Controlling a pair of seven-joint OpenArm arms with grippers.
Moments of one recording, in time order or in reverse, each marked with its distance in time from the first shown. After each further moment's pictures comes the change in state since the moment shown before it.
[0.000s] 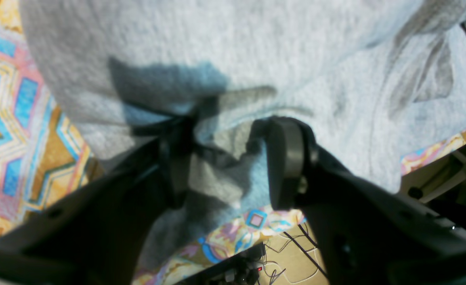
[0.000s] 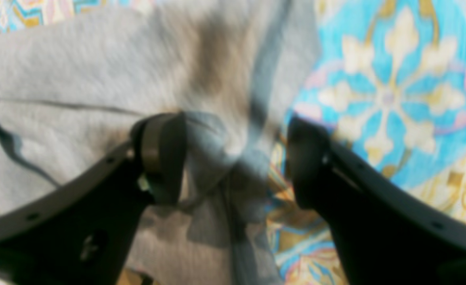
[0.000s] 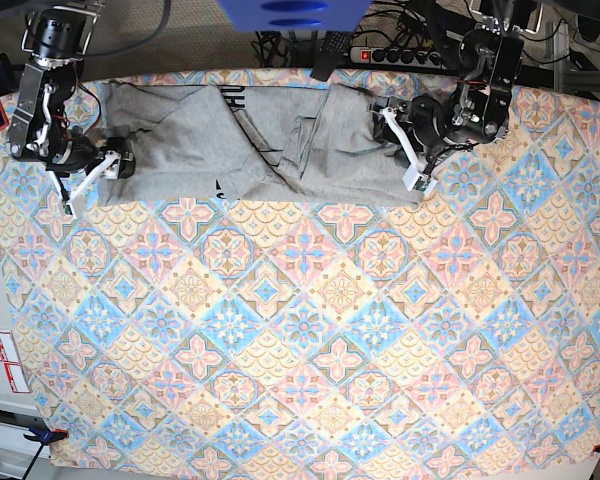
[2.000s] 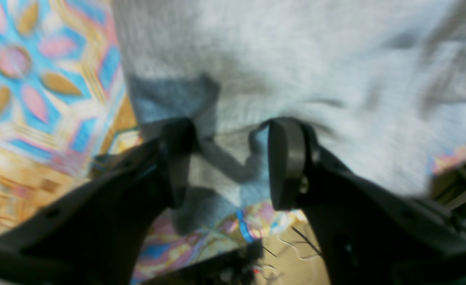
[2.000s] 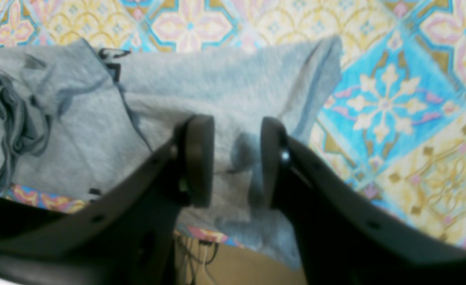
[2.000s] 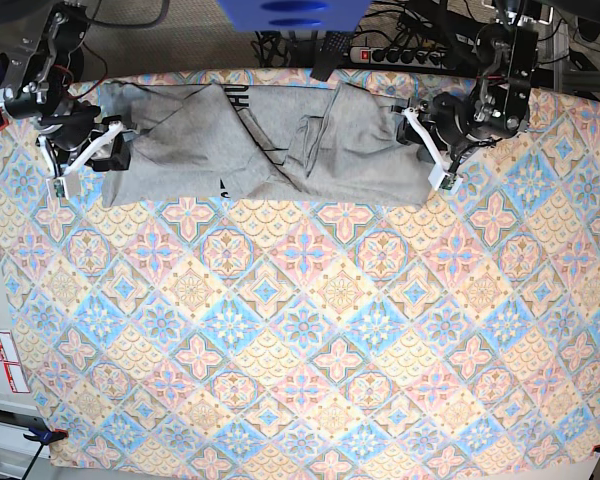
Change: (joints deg) left arm 1.9 -0.5 -5.2 -0.5 0.3 0.0 -0.2; right arm -15.4 -6.6 8.5 30.8 5.4 0.0 -0.9
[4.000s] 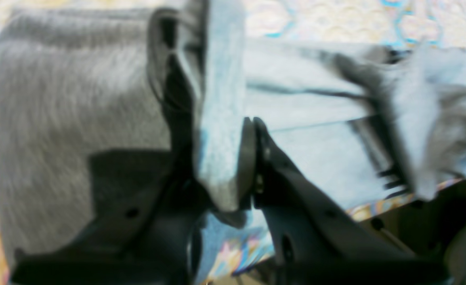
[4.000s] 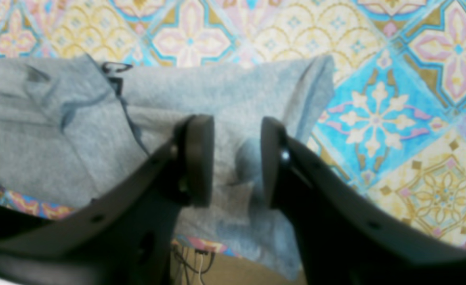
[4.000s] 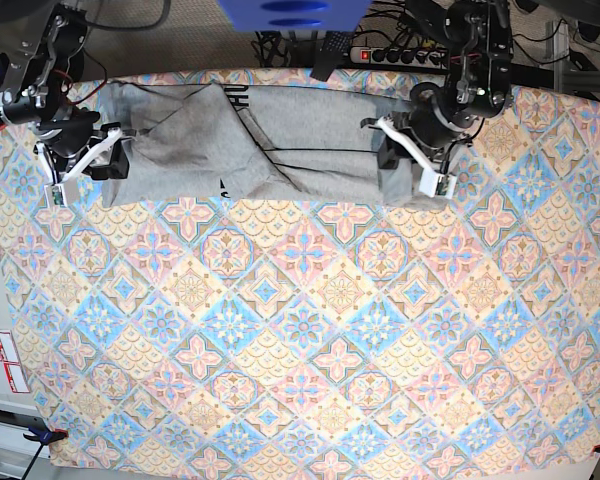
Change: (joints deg) left arm 5.2 10.7 -5.4 11.0 -1.0 -0.2 -9.5; right arm 0.9 -0.2 0.1 2.6 0.2 0.0 0.0
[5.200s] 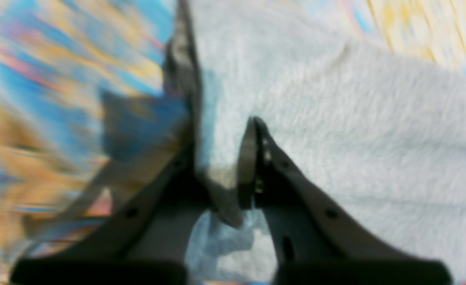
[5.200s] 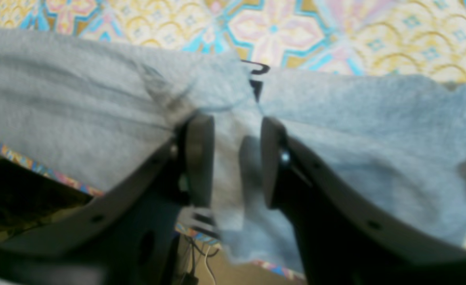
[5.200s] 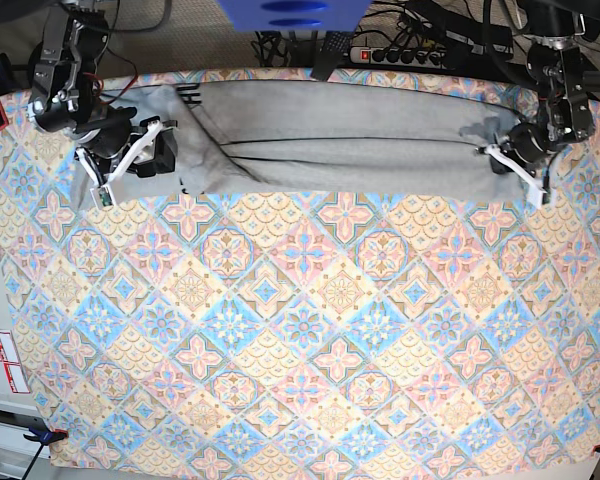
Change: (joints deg) left arm -8.3 -15.1 -16.7 -25.1 -2.2 -0.9 -0.9; right arm 0.9 -0.2 -11.0 -0.1 0.0 -0.2 0.2
